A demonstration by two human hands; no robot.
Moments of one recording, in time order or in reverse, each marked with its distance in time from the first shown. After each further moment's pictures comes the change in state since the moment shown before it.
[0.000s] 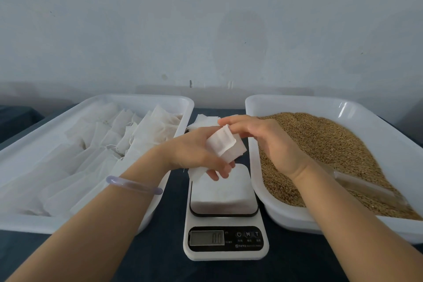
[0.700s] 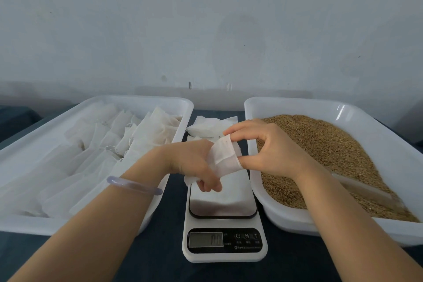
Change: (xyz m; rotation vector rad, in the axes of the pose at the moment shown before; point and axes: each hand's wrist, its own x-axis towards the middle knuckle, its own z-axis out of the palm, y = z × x) left_hand 0.004 -0.009 -0.004 0.290 -0.183 -0.158; right_hand -0.004 -0.004 -0.003 -0.390 0.024 -0.010
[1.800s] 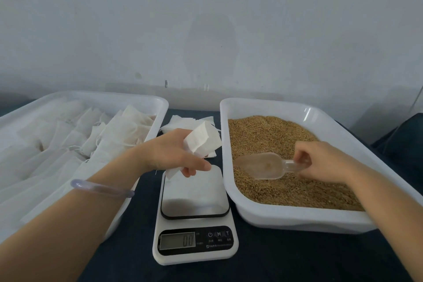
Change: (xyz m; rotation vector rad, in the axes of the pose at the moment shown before) left_hand 0.005 0.003 0.004 -0.227 0.229 0.141; right_hand -0.068 0.089 -0.102 -0.639 -0.210 0.563
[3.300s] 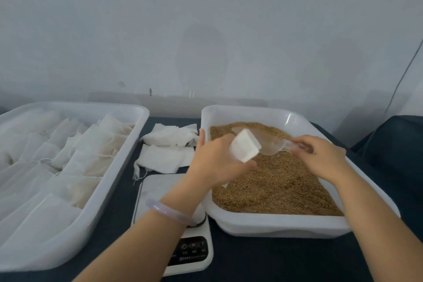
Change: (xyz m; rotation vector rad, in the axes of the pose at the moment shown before) left_hand 0.061 0.045 0.100 0.401 0.451 0.123; right_hand -0.004 0.035 -0.003 0.293 0.382 0.166
